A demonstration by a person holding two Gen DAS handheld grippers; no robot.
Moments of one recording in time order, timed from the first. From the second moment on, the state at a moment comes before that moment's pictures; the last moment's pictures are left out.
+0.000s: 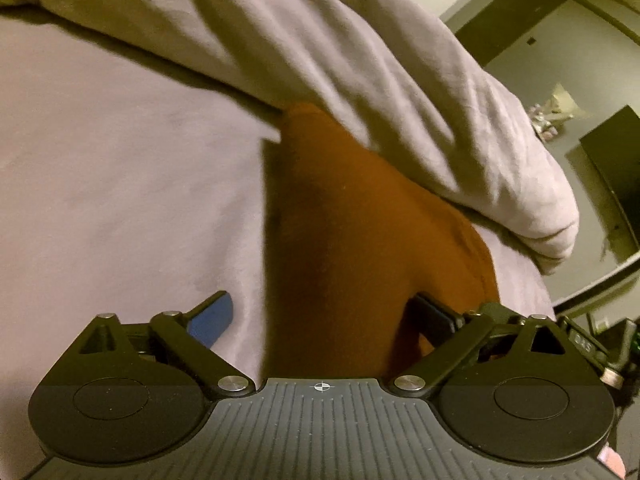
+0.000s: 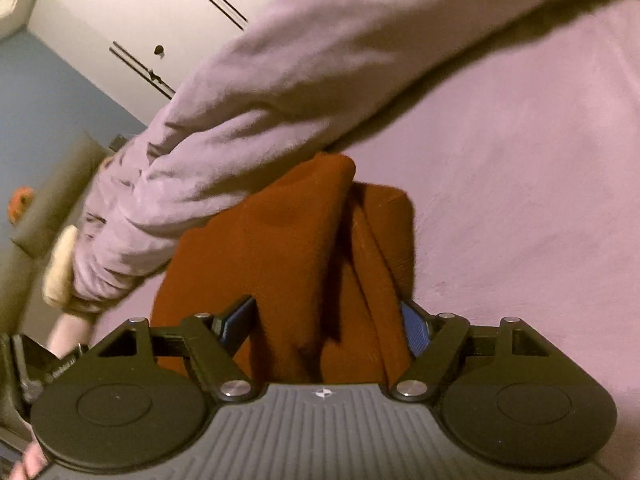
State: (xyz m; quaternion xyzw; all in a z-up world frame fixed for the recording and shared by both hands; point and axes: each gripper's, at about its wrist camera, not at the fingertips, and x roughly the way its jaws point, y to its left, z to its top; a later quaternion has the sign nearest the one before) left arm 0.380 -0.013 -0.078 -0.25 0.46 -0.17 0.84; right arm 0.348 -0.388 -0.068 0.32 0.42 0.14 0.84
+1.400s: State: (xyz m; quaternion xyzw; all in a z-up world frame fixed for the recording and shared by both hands) left arm 0.263 0.083 -0.015 -0.20 0.45 -0.05 0.87; right arm 0.256 -0.267 -0.006 0.17 0.39 0.15 0.89
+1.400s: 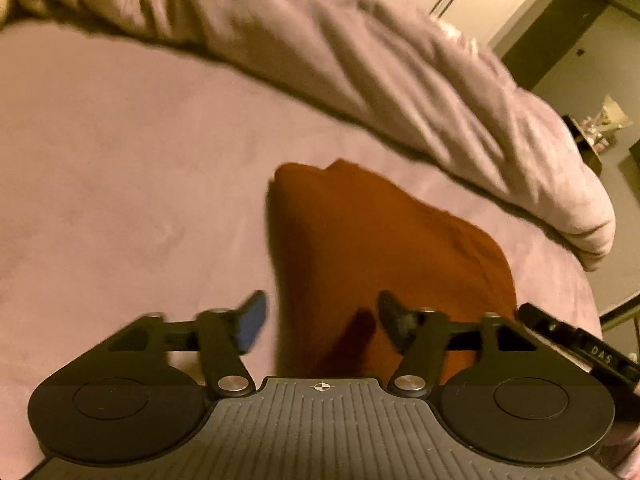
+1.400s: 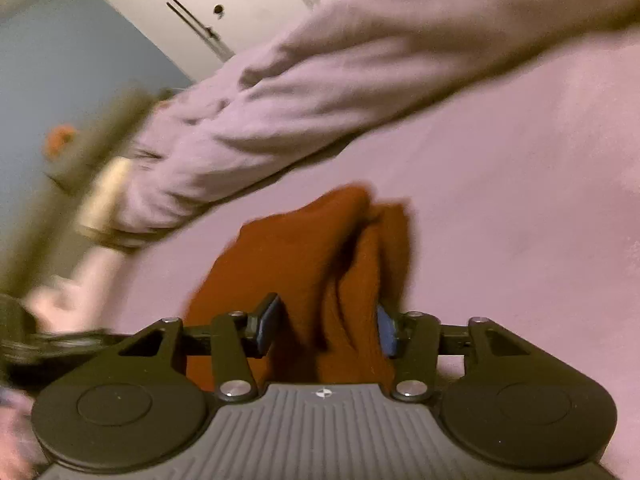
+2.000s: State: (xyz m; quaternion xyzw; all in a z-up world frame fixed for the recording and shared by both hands) left arm 0.235 0.034 -0.043 -0.12 0.42 -0.01 0.90; right arm 0.235 -0.214 -0.029 -0.08 0.34 0.20 0.92
